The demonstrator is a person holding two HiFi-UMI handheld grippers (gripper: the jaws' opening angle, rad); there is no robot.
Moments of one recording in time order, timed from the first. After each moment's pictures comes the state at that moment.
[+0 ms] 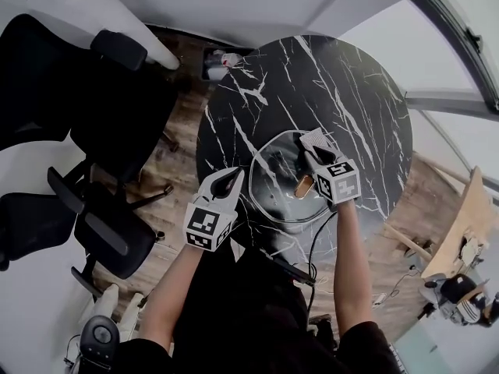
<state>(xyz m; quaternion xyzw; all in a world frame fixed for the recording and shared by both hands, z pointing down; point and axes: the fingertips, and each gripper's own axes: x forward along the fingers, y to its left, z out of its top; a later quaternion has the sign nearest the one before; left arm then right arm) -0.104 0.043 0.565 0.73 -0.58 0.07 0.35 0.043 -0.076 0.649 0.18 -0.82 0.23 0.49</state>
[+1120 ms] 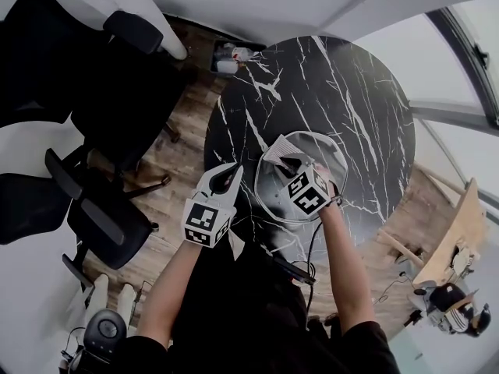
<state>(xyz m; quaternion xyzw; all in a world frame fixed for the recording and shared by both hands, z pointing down) -0.126 0.064 0.567 0.71 -0.61 0.05 0.35 -0.036 0.033 0.651 -0.04 -0.82 0.08 0.57</state>
